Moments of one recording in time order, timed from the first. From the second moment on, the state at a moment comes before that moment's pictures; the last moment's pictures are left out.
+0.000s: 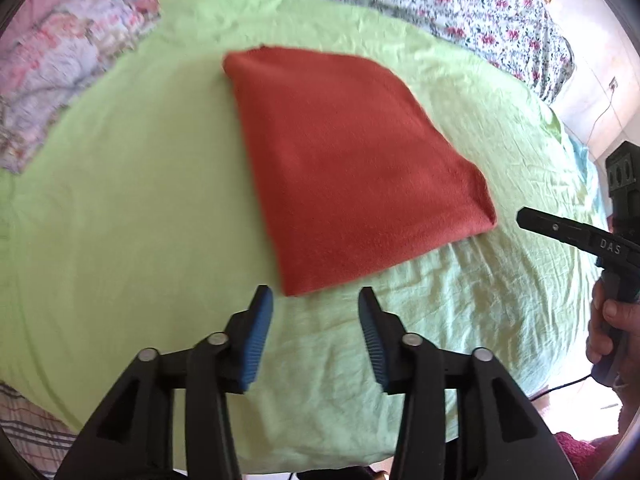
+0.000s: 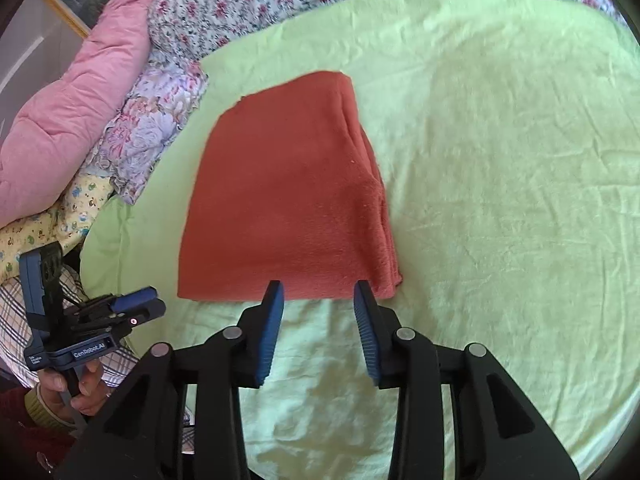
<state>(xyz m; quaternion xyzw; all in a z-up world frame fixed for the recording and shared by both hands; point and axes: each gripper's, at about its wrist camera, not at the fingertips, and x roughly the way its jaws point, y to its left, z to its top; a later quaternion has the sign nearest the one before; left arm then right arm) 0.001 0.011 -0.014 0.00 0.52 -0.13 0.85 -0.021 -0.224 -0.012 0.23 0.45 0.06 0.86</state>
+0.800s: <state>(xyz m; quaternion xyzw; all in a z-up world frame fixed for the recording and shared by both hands) -0.053 0.018 -0.015 0.11 0.49 -0.05 0.86 -0.085 -0.176 -0.007 0.11 0.44 0.06 0.89</state>
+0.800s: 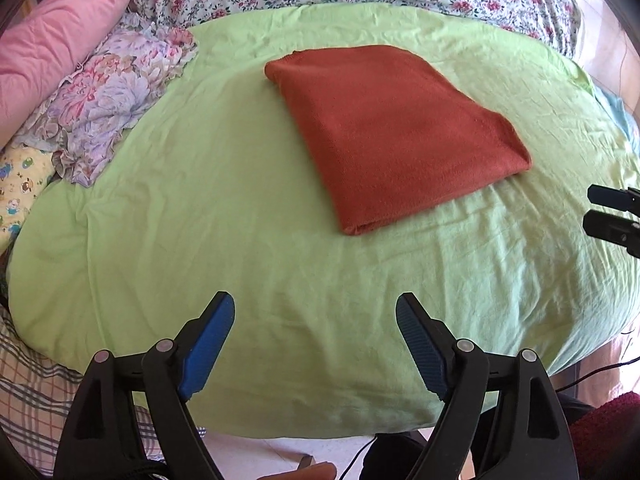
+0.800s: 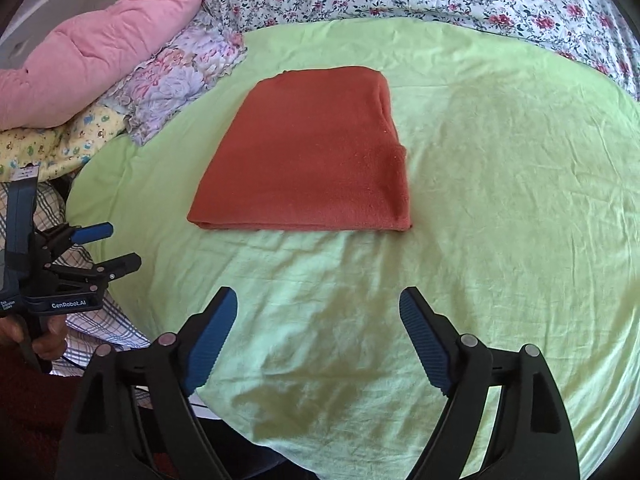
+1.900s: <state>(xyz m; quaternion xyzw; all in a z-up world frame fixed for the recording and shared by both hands) 0.026 0.004 -0.016 0.10 0.51 -0.02 0.85 0.011 -0.158 -0.017 0.08 0.48 0.08 0.87</state>
